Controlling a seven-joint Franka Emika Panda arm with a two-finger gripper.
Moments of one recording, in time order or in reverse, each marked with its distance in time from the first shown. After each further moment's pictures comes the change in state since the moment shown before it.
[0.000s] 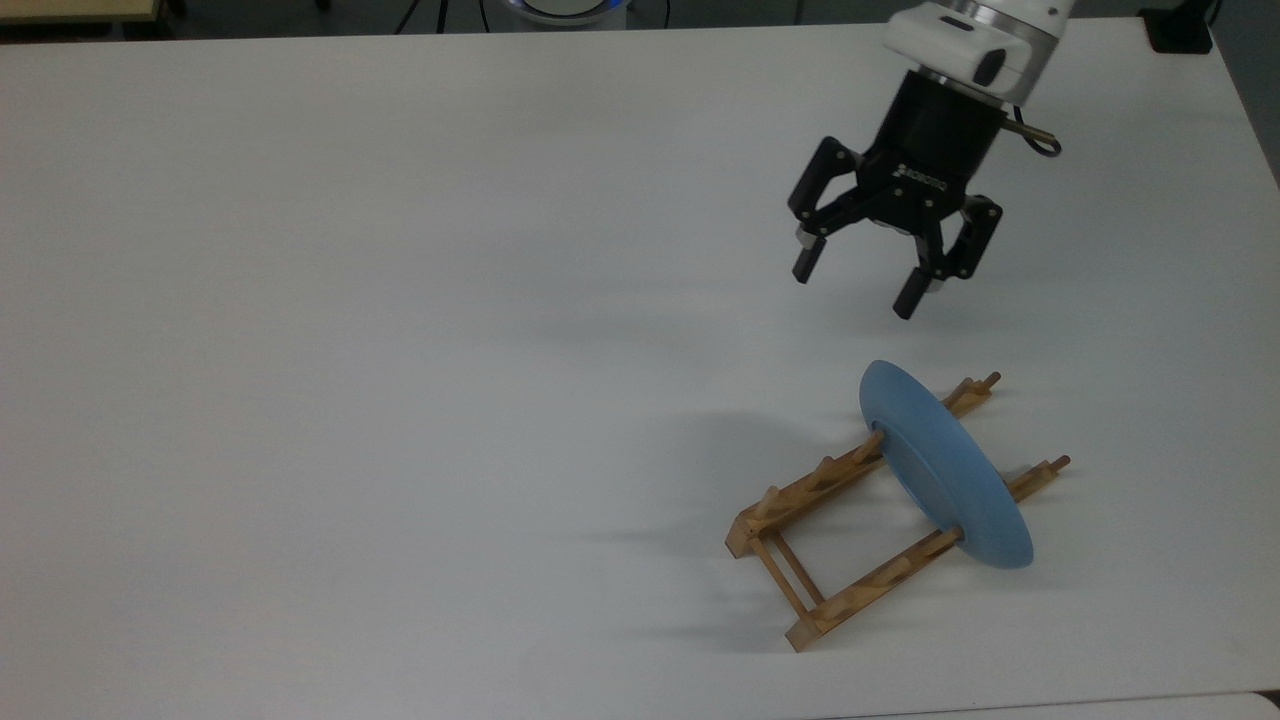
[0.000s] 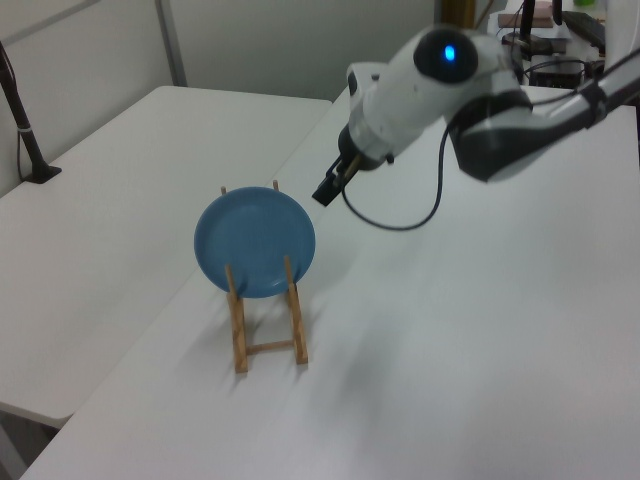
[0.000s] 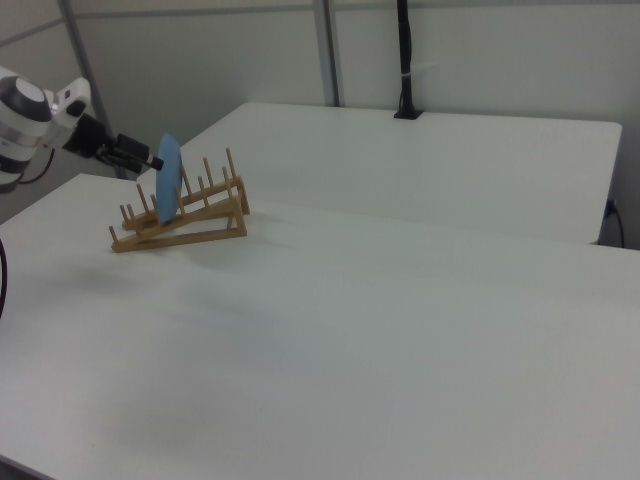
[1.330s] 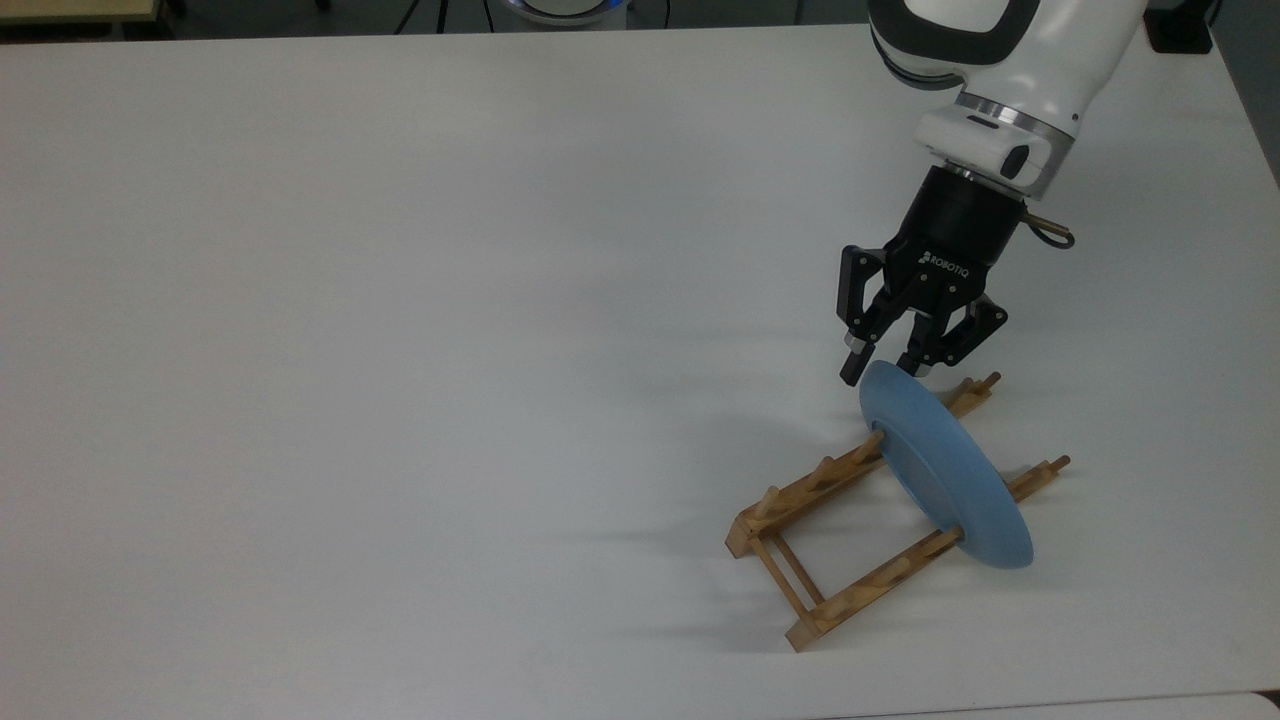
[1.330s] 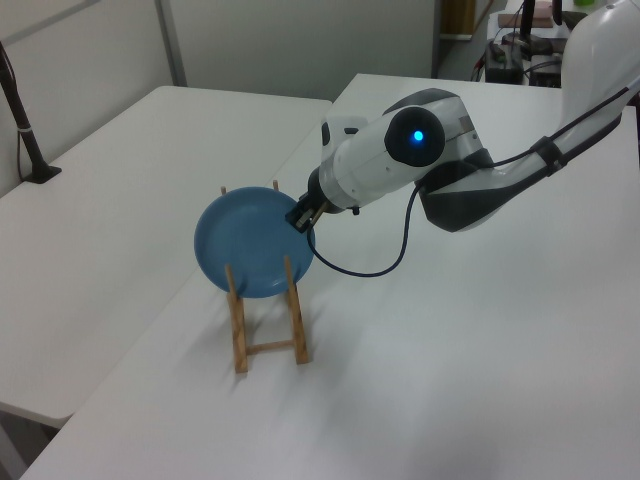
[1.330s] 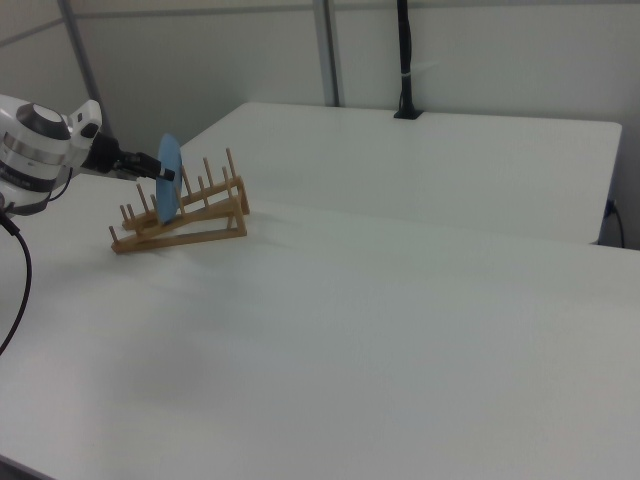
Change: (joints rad) arm 0.016 0.187 -0.016 0.143 -0.142 0.054 0.134
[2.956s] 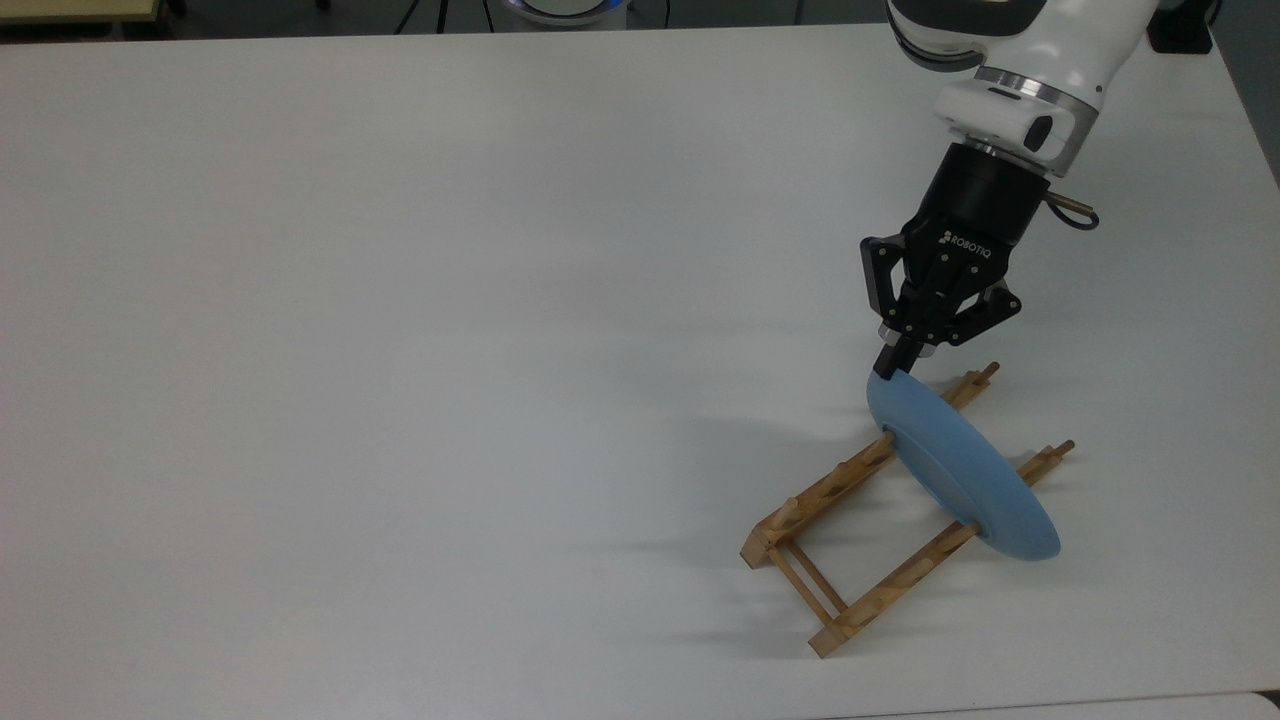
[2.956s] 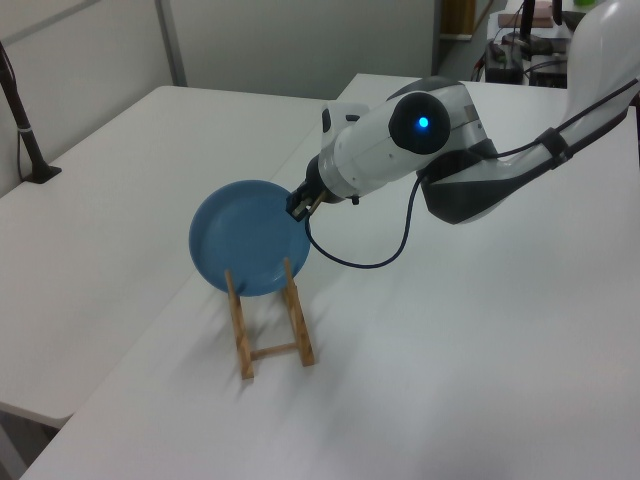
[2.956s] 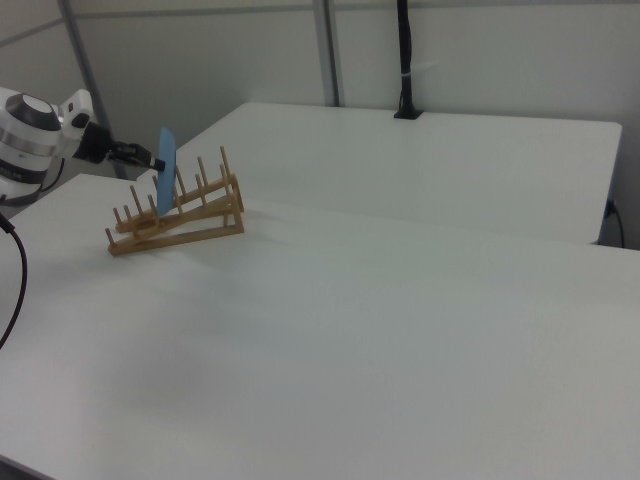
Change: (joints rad) arm 0.013 -0.016 0.002 0.021 0.000 -0.021 -0.001
